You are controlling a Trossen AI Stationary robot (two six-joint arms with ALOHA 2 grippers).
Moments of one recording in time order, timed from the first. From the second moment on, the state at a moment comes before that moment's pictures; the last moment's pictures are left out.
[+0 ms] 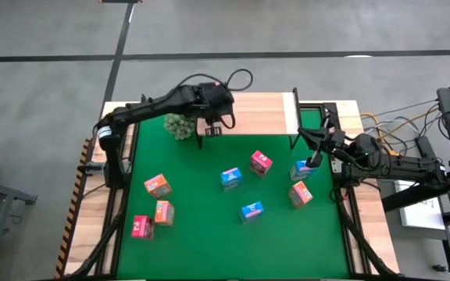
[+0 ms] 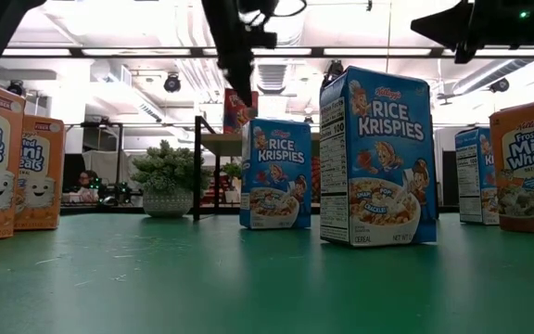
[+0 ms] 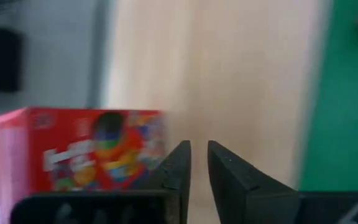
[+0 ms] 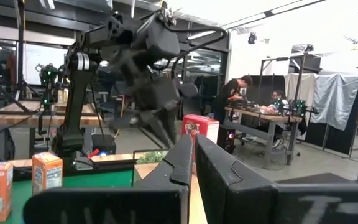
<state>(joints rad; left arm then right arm) 0.34 1.87 1.89 -1.08 -0.40 0.34 -0.17 0.39 0.26 0.35 0.21 -0.17</state>
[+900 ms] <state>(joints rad) 0.41 1.88 1.74 -0.90 -0.59 0.38 -0.17 0.39 0.26 0.35 0.21 -0.21</state>
